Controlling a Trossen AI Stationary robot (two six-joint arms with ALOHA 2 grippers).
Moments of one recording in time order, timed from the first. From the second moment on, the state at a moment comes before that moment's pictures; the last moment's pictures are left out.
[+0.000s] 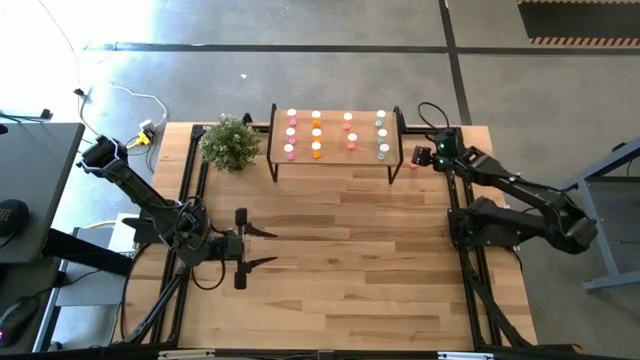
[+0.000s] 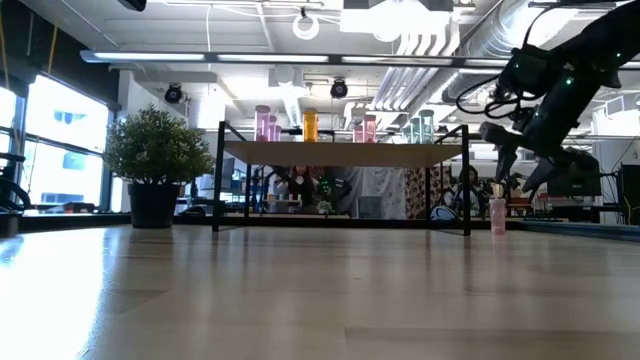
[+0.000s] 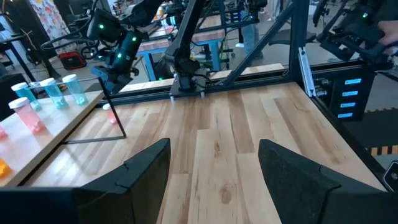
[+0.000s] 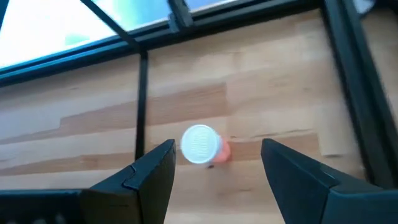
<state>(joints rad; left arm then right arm) -0.60 1.08 0.59 0.23 -0.79 -0.01 -0.90 0.89 0.45 -0.42 0.18 0.74</state>
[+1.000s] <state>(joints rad) -0.60 1.08 0.59 0.23 -0.79 -0.02 -0.80 1.13 0.42 -0.22 0.32 0.74</state>
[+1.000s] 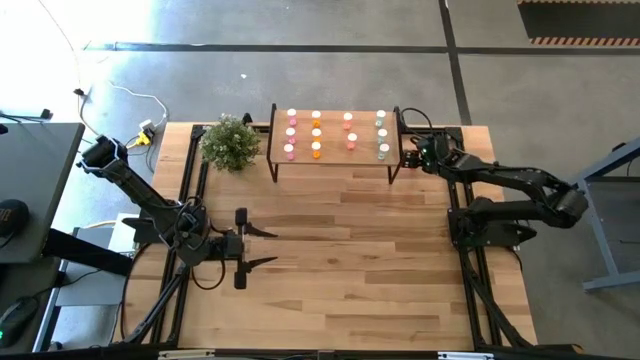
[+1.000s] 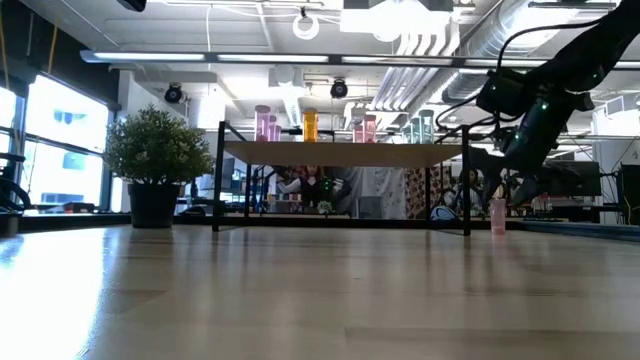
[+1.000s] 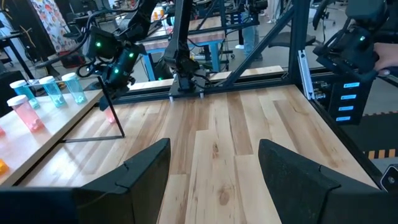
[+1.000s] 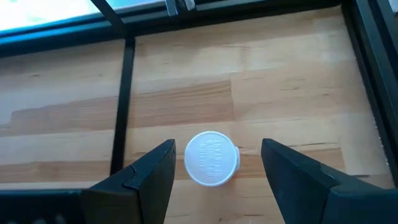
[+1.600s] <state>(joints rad) -0.60 1.08 0.59 0.24 -0.79 -0.03 -0.80 1.19 0.42 -0.20 0.36 0.71</state>
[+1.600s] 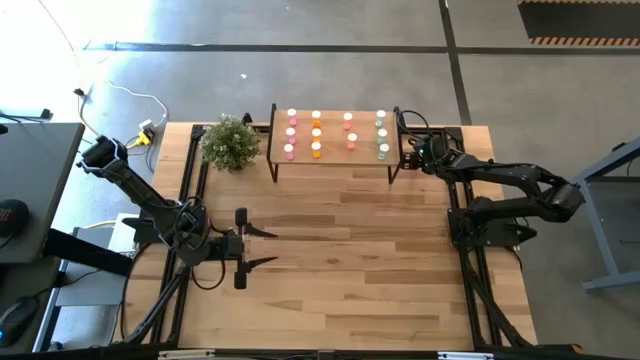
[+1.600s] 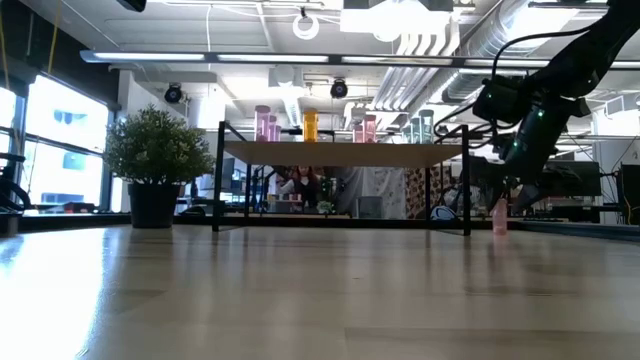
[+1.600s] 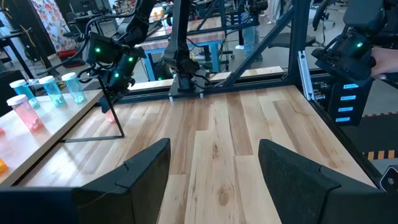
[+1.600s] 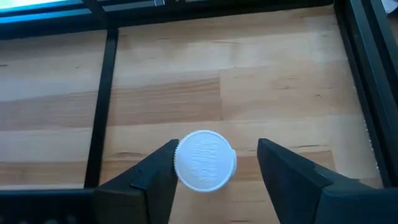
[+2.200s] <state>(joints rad) -0.60 1.08 0.59 0.24 -0.79 -0.03 -0.80 1.19 0.42 -0.20 0.36 0.70</state>
